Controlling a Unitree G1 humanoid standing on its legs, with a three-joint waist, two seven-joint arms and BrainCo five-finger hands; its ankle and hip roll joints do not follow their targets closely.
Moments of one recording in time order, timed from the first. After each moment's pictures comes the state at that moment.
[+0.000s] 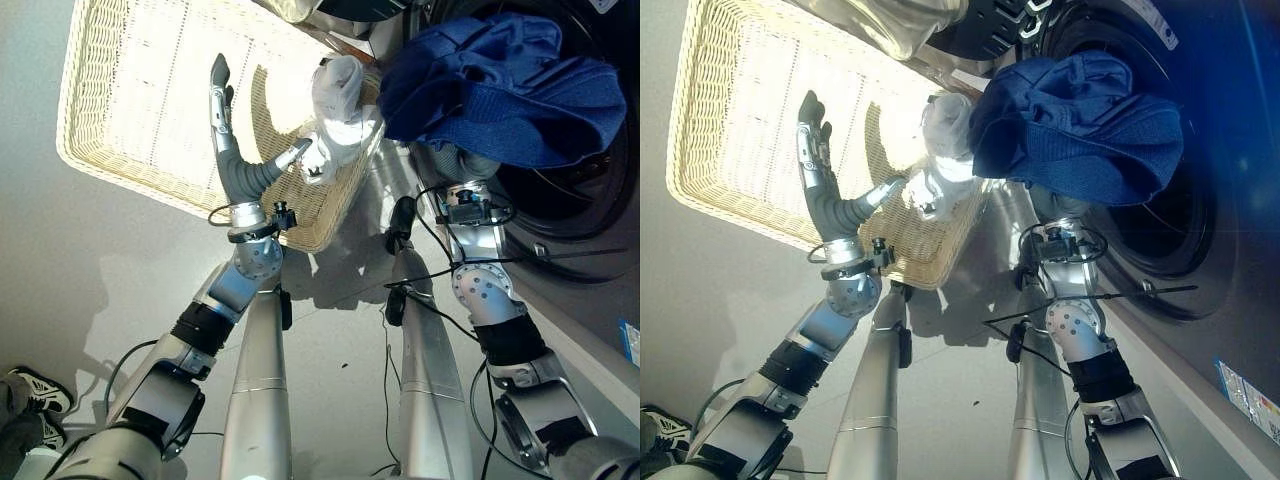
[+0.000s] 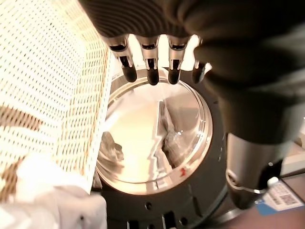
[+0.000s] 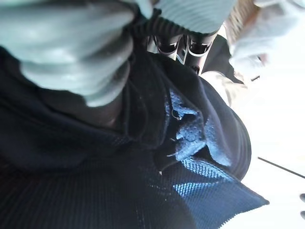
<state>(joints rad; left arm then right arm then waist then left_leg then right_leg) -0.72 0.41 -0.37 0.30 0.12 -0.52 0.93 -0.65 -0.30 0.13 0.03 1.22 -0.30 0.14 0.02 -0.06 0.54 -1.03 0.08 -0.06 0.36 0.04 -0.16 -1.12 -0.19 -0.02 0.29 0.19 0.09</state>
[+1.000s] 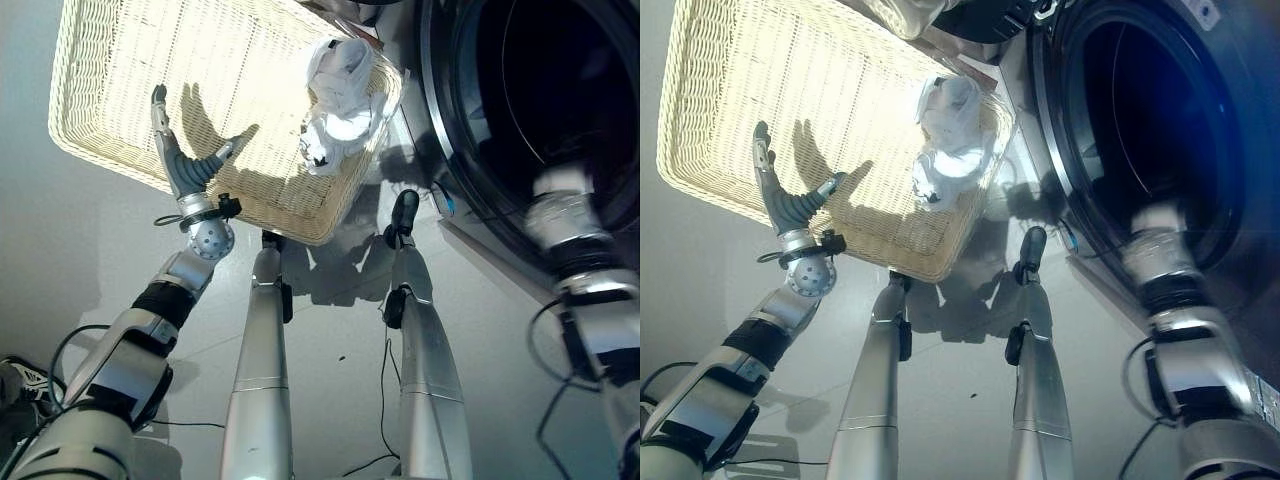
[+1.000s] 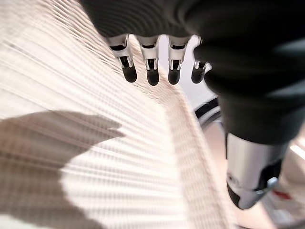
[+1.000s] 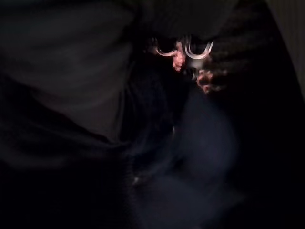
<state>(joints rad) -0.81 0.63 -0.45 0.70 -0.17 -0.50 0.95 -1.03 -0.68 0.09 0.81 1.15 -0.60 -0.67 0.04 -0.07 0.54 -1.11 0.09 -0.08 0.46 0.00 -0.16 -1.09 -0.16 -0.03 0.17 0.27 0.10</state>
